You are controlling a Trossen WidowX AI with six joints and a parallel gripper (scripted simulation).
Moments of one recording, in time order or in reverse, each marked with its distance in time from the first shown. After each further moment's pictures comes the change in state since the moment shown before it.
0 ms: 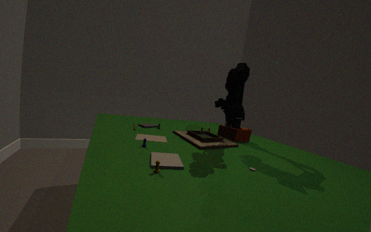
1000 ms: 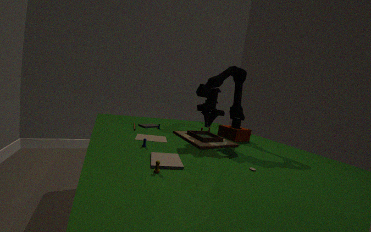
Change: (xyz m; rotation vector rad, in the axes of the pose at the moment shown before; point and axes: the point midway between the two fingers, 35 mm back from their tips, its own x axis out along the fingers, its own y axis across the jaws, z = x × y) arm 0.033 -0.116 0.085 -0.526 0.000 -0.010
